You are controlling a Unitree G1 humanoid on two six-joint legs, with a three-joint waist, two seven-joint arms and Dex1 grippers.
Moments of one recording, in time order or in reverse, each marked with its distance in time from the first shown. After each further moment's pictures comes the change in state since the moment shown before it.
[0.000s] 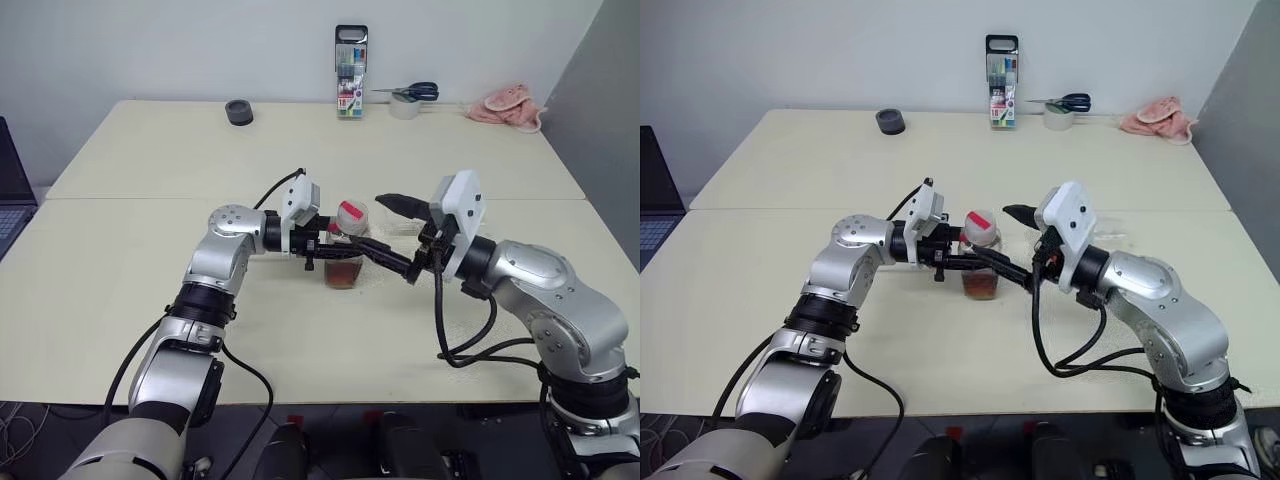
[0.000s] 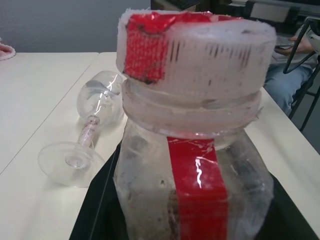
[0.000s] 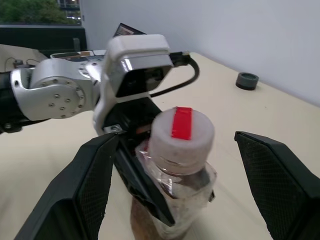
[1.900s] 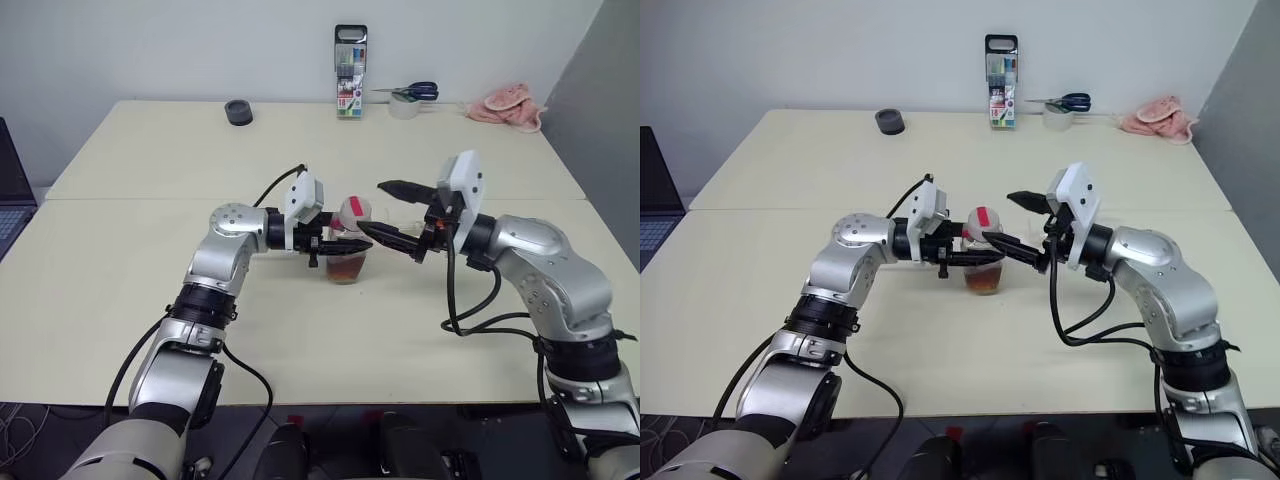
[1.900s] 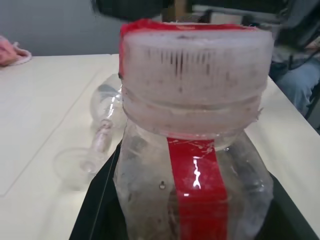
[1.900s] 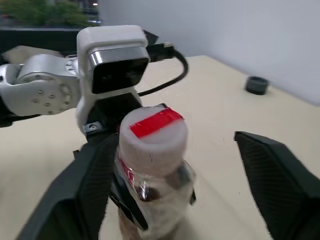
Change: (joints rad) left arm 0.004 -0.003 0.003 -0.041 0.004 0.008 0.064; right arm -0.075 -0.019 -0.027 0.205 -0.032 -0.126 0.168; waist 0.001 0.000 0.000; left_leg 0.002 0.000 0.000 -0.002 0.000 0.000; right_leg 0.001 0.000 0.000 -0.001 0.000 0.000
